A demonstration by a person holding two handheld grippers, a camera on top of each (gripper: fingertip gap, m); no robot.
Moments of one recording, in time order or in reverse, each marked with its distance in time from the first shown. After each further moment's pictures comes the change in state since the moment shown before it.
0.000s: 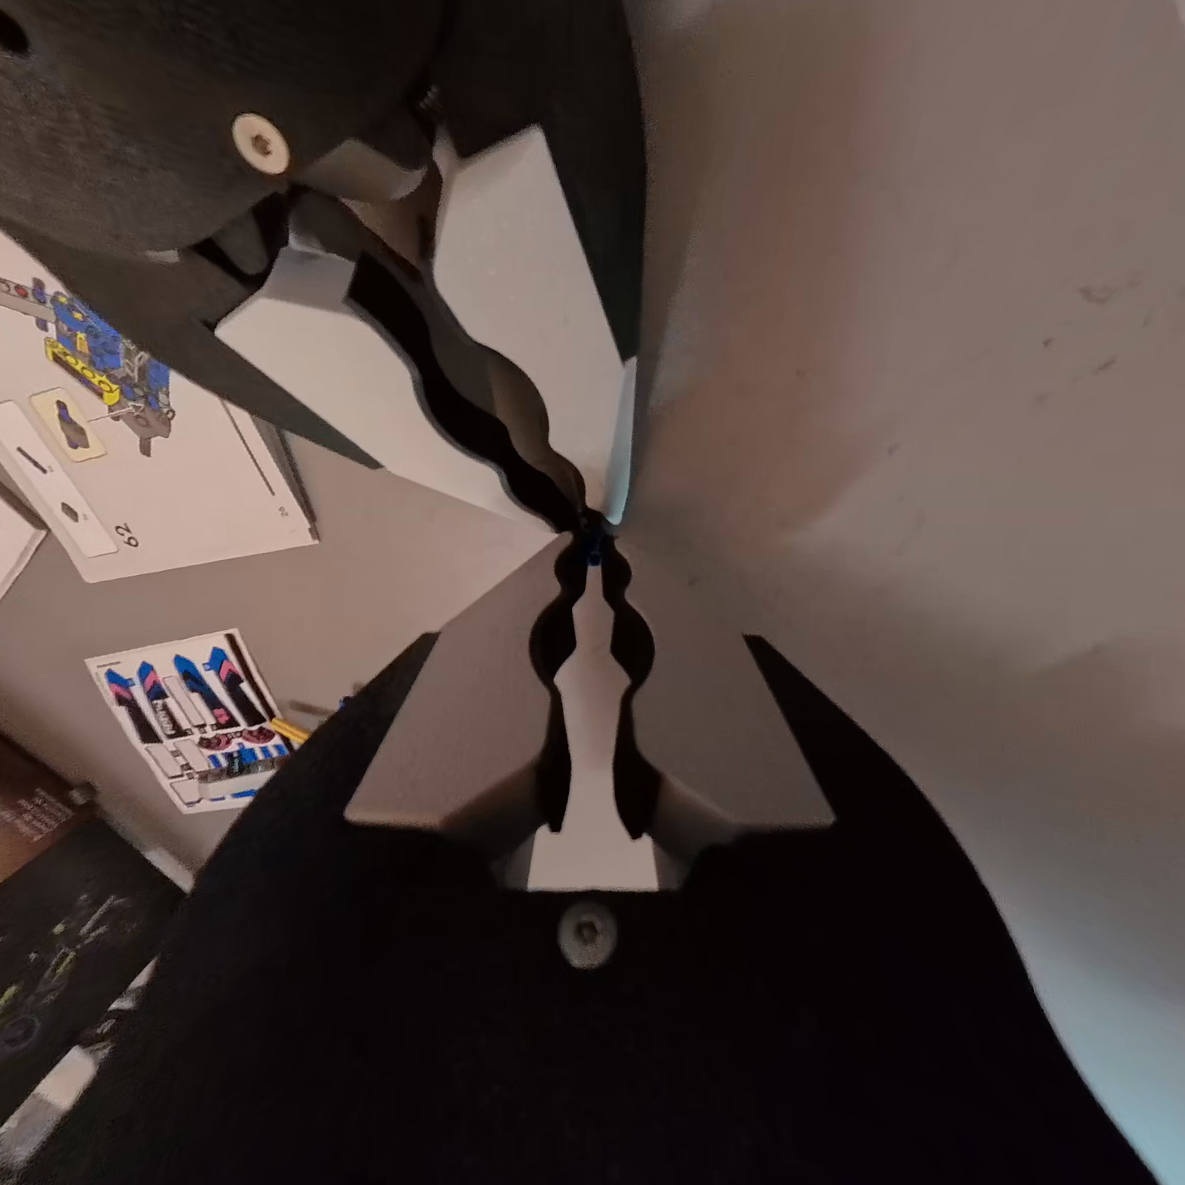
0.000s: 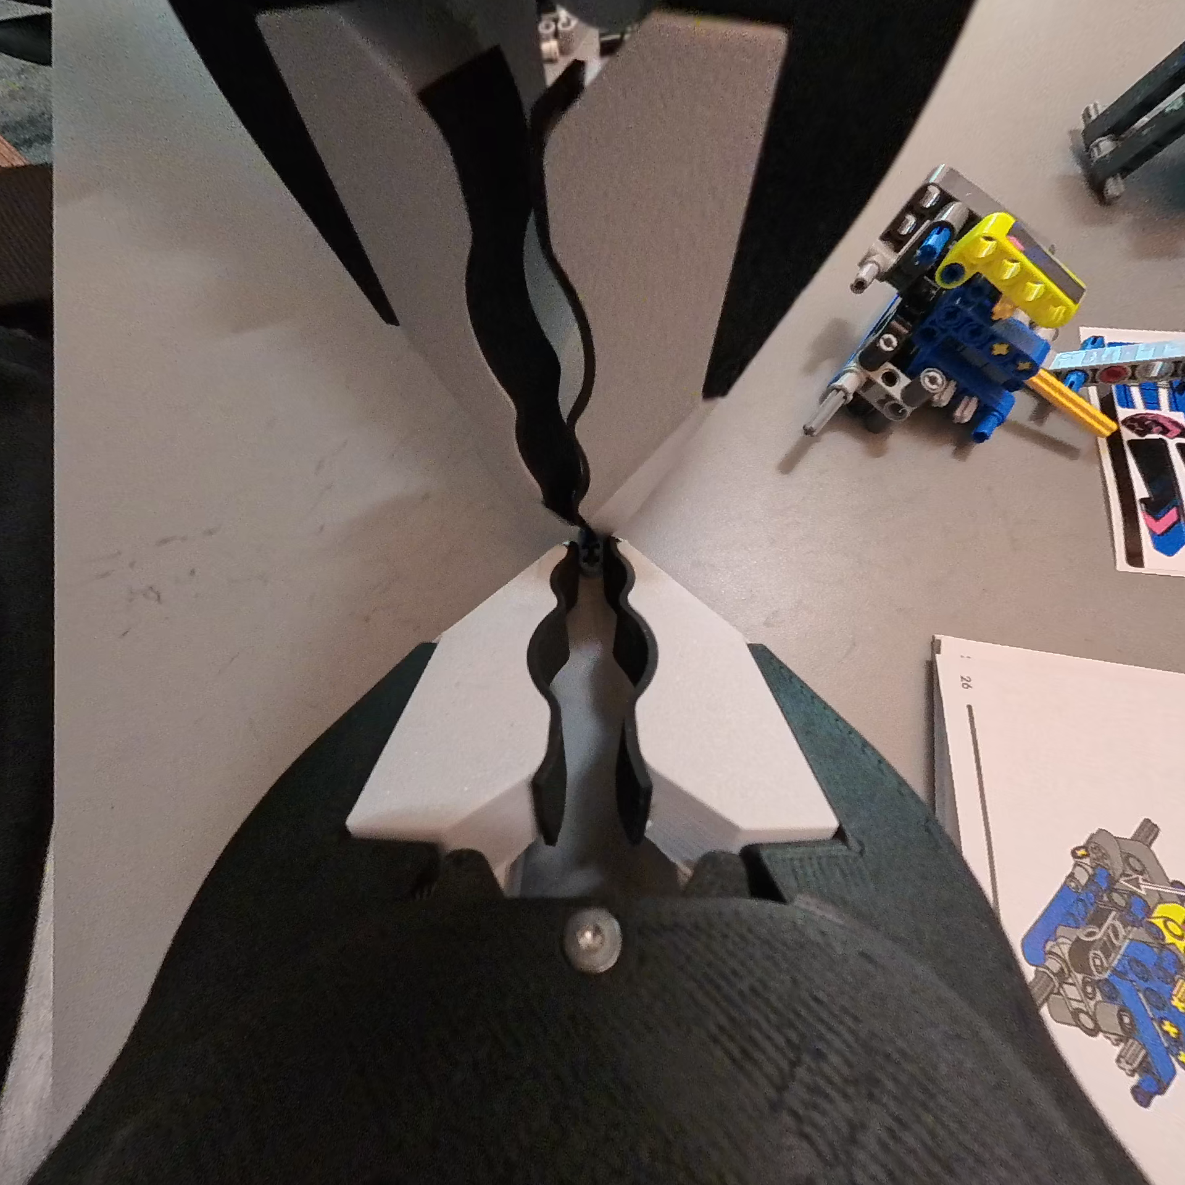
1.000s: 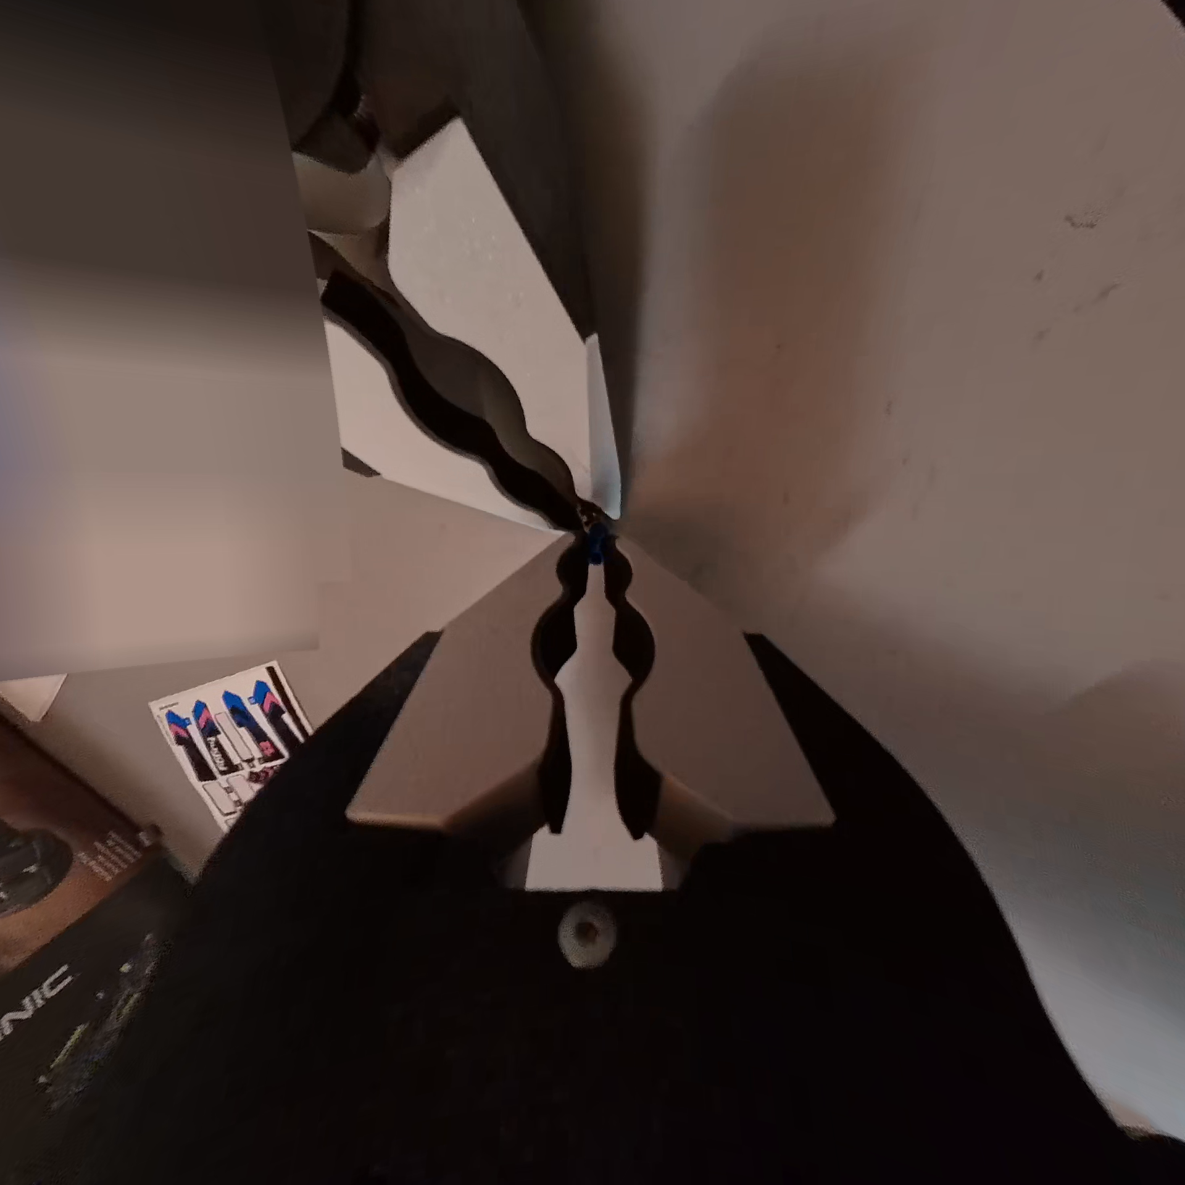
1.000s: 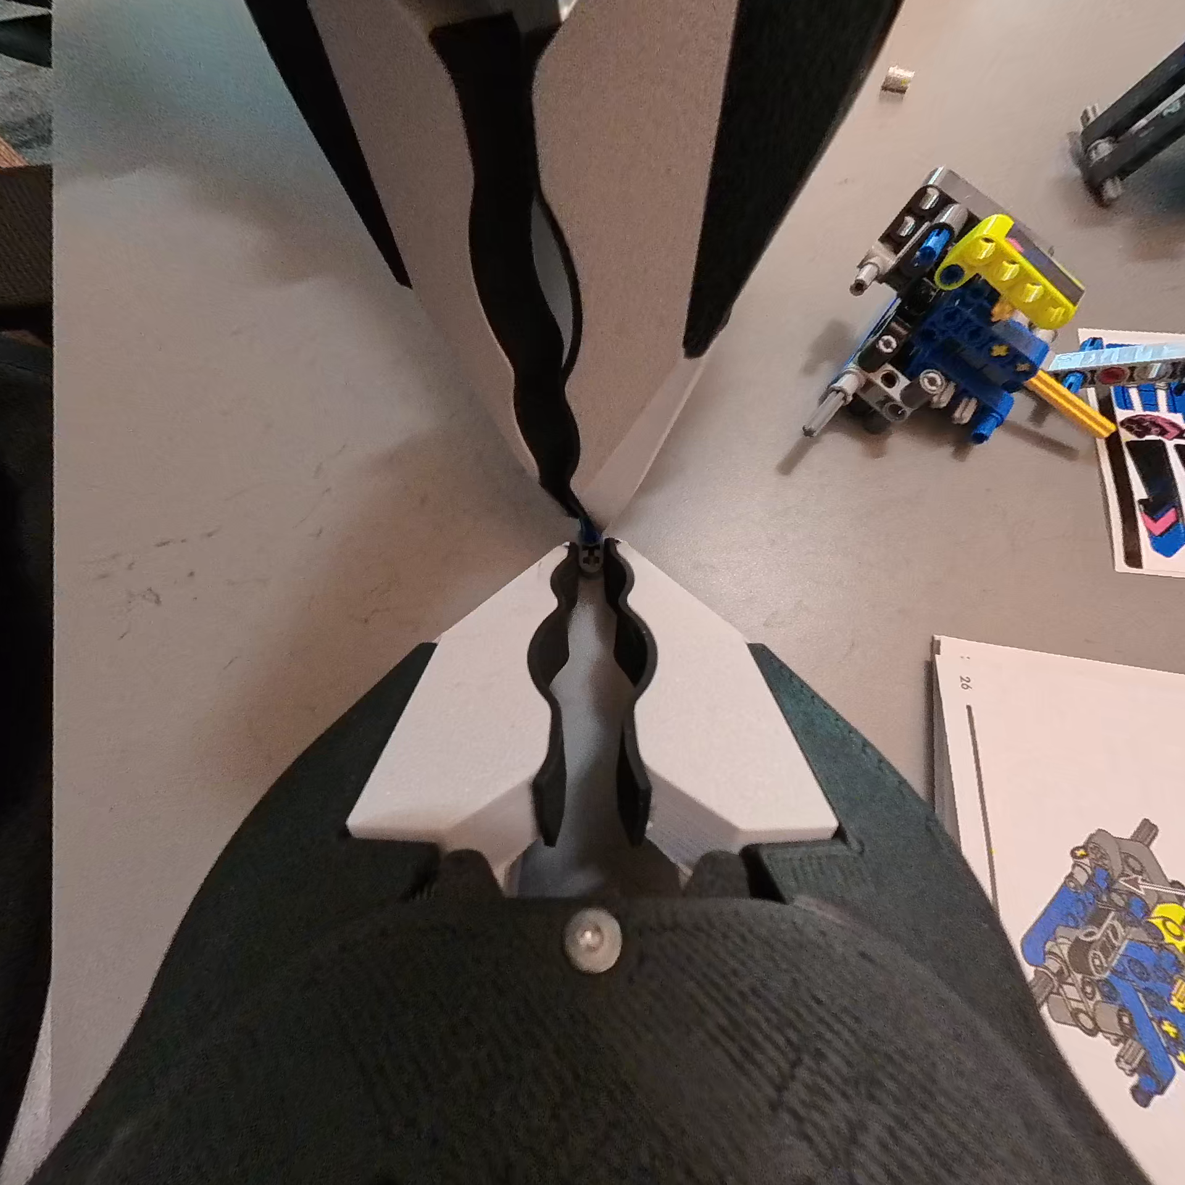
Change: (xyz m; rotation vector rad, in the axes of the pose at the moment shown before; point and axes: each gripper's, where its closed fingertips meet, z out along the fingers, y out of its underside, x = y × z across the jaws) left arm 0.000 0.001 -0.002 0.090 -0.039 0.127; right arm 0.000 0.000 0.000 0.001 0.001 -0.001
